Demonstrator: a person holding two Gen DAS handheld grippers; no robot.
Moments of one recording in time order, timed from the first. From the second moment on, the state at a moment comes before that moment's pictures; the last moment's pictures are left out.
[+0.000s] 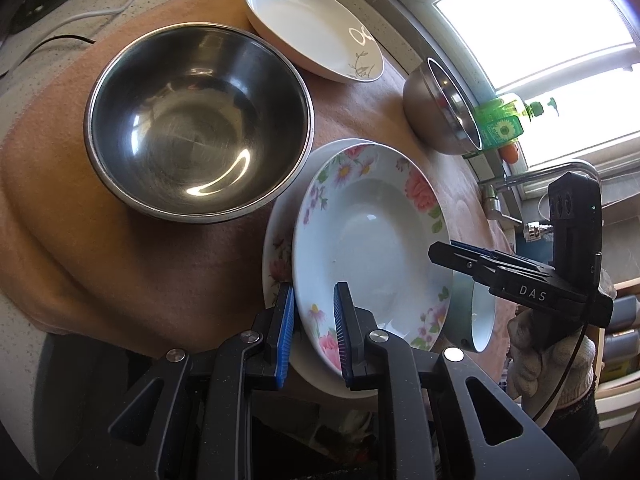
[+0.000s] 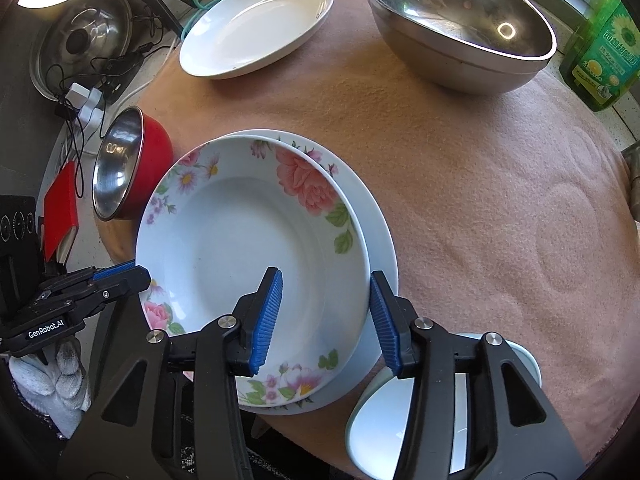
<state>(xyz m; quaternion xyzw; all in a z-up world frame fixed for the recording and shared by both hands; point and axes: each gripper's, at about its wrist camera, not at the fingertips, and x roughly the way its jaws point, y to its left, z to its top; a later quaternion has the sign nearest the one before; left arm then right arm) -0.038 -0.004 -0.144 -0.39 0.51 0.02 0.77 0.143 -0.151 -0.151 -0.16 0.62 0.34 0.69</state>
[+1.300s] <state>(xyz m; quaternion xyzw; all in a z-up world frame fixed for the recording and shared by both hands) -0.041 0.012 -0.099 -0.29 0.52 -0.01 0.80 0.139 -0.141 -0.098 -0.07 0.57 0.32 0.75</state>
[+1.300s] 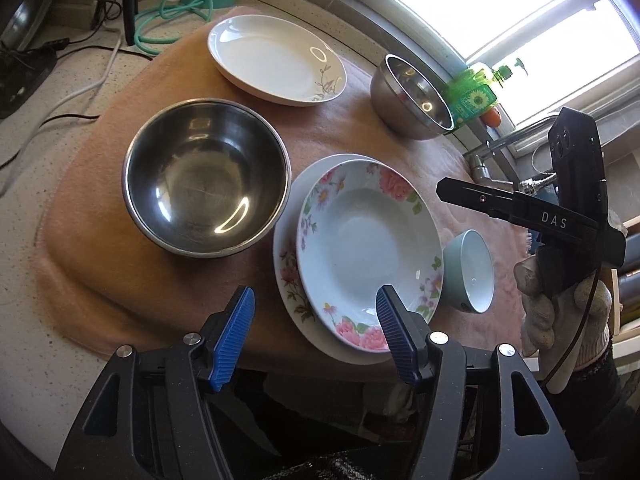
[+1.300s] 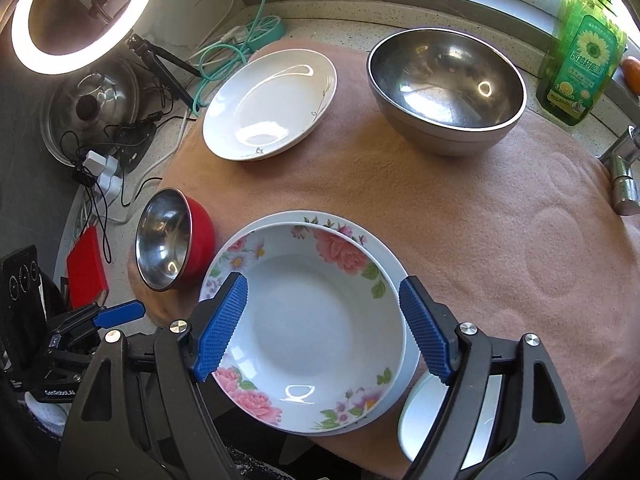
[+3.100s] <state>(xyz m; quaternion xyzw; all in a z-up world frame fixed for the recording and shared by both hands) 0.169 0.178 -0.133 -0.17 0.51 -0.03 0.84 0.233 -0.066 -0.147 0.11 0.58 0.23 0.77</state>
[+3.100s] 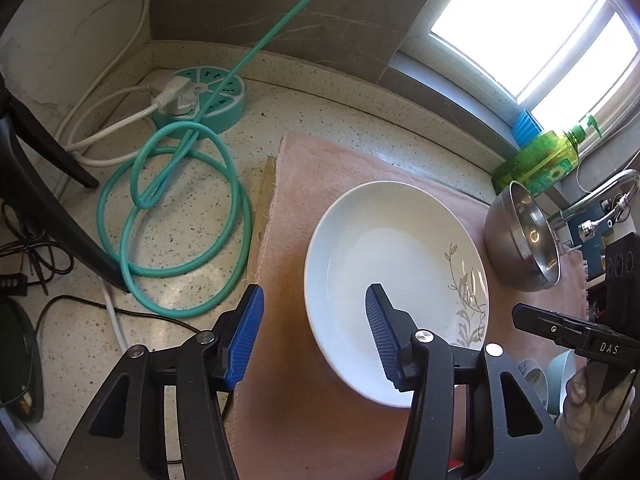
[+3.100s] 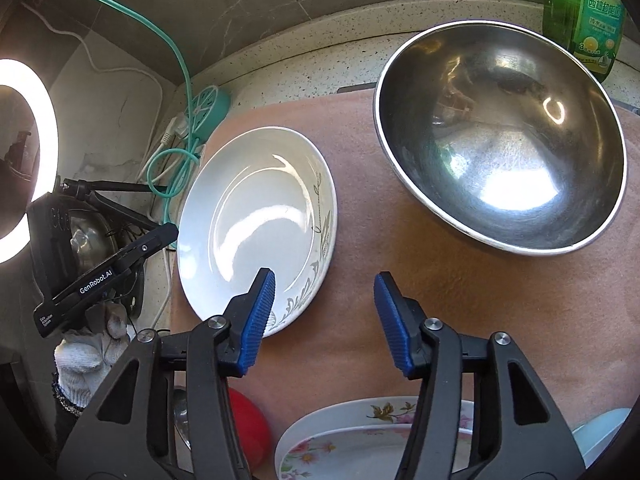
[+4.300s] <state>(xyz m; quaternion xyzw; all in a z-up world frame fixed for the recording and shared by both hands) 0.182 0.167 -0.149 -0.18 0.53 -0.04 0.83 0.253 -0.040 -0.165 0.06 0.61 0.24 0.76</state>
